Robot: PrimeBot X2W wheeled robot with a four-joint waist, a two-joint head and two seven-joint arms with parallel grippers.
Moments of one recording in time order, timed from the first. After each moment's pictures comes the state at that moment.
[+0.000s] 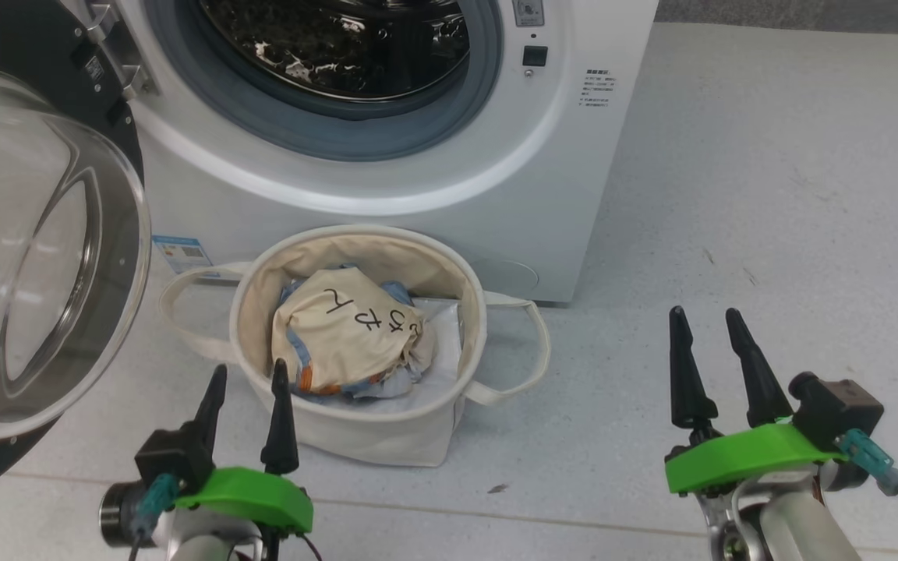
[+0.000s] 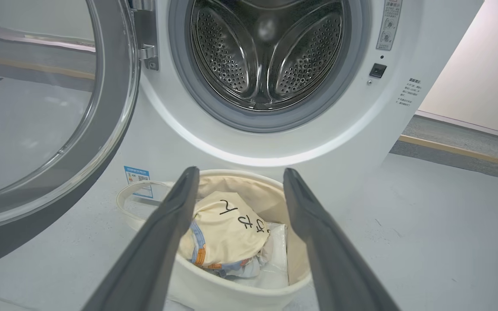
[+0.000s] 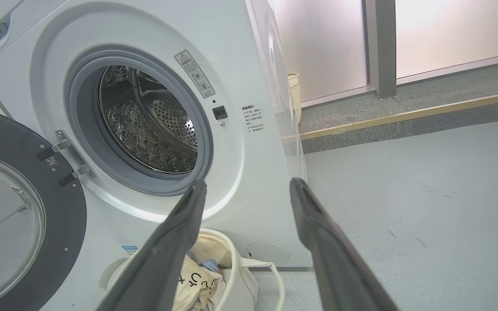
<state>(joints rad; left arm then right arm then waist) -0.23 0.04 -0.13 0.42 -0.27 0.06 -0.26 -0.16 -0.06 0.15 0.19 0.36 0.13 -0.25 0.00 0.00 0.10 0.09</state>
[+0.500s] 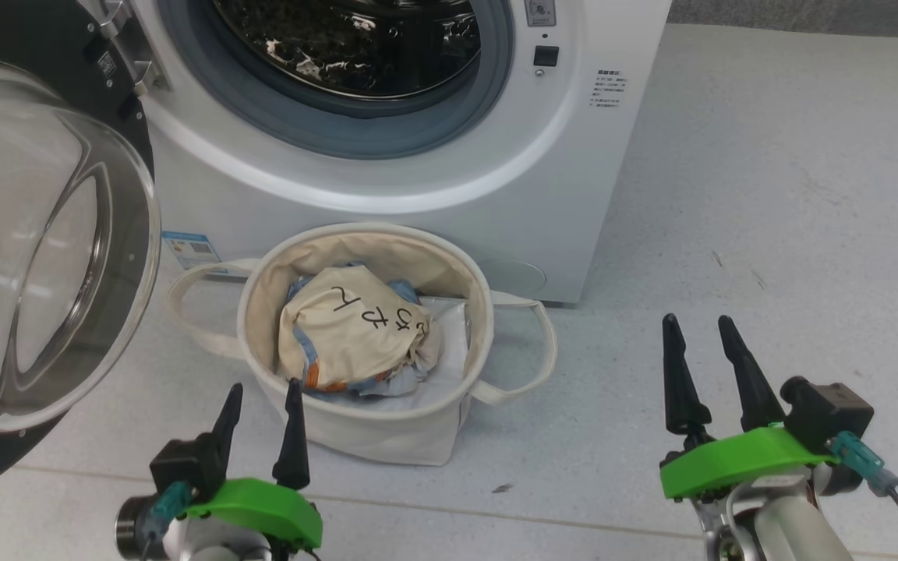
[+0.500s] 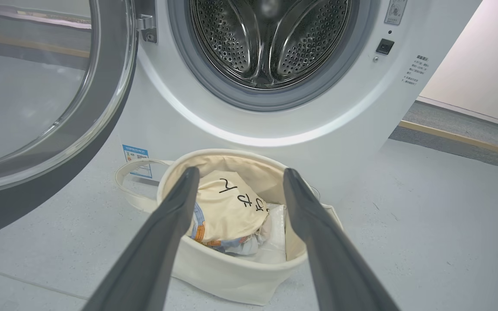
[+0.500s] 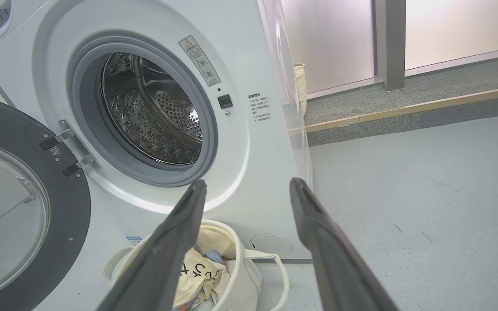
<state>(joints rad) -0.23 0.04 -0.17 0.48 -0.29 0.07 -0.26 -0.16 -0.06 0.17 0.21 0.36 0.13 -0.25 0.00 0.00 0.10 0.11</state>
